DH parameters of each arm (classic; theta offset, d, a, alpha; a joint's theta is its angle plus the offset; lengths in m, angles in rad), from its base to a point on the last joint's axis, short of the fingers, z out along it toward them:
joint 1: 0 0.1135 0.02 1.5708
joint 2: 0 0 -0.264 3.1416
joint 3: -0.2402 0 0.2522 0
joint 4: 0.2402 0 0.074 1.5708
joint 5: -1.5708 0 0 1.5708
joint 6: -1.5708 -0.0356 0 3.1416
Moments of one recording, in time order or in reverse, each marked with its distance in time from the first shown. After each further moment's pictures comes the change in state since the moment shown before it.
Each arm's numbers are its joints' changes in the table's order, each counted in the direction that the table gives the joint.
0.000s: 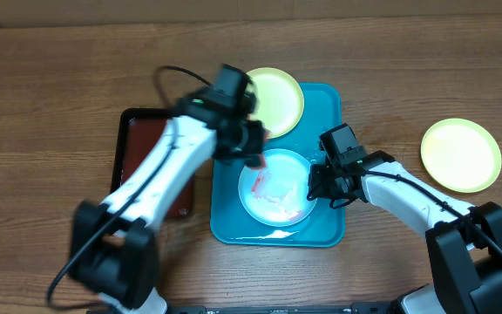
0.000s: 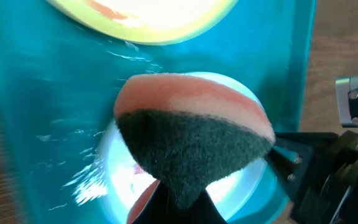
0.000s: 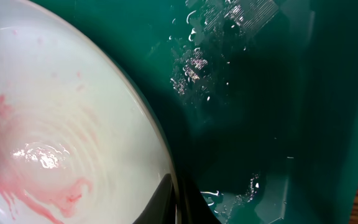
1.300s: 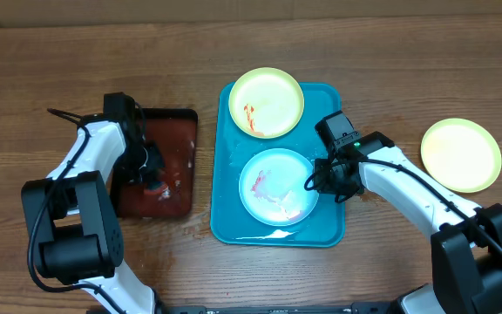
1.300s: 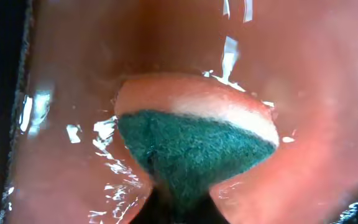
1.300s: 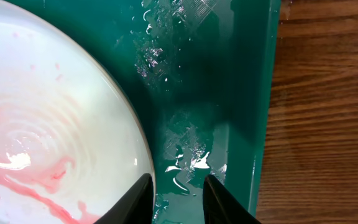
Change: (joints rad) left arm 0.581 -0.088 0.240 -0.027 0.253 -0.146; right arm 0.018 -0.006 -0.173 0.307 -0.120 -0.001
